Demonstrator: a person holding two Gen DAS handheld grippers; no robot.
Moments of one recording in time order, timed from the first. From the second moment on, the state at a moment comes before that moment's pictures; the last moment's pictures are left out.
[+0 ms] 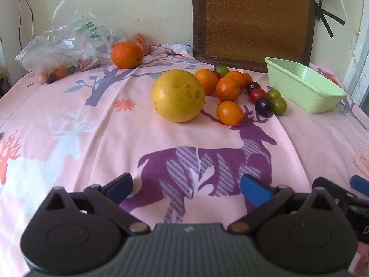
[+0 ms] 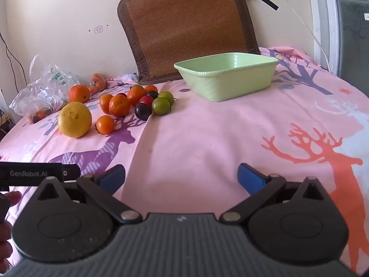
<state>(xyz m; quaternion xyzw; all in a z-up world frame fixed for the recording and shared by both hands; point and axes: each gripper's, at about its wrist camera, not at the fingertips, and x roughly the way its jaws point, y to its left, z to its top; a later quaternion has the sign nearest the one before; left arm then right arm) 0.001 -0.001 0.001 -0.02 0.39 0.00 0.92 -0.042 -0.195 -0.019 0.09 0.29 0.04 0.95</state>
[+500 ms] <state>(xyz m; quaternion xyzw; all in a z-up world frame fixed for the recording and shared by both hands) -0.002 0.004 0.002 -0.05 0.37 -0.01 0.93 -0.040 -0.191 -0.021 0.08 0.29 0.04 0.95</state>
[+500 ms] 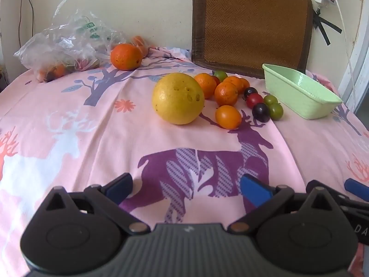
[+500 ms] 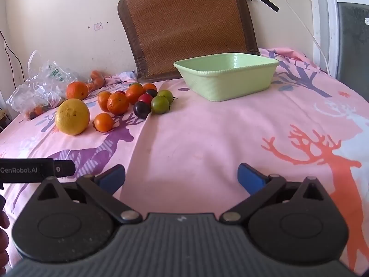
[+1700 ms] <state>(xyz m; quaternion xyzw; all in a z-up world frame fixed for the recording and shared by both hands) -0.021 0.058 0.011 -0.05 0.33 0.00 0.94 -0.037 -0.163 0.003 0.05 0.30 0.07 0.95</state>
